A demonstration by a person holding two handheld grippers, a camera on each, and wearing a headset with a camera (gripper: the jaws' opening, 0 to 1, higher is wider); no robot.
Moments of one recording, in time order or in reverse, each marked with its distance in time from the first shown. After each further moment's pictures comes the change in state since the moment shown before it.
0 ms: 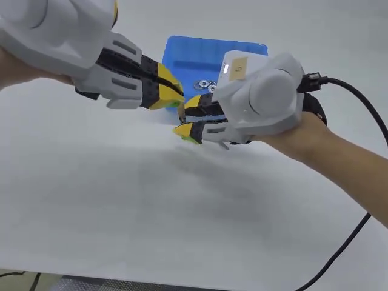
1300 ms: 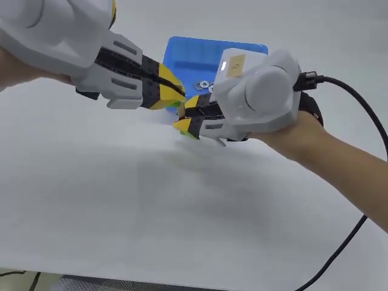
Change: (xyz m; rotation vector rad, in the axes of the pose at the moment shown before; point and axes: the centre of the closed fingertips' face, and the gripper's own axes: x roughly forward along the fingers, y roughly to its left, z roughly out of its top) left arm 0.000 -0.003 0.003 0.001 -0.030 -0.015; right arm 0.003 -0.002 0.002 0.023 -0.001 -0.013
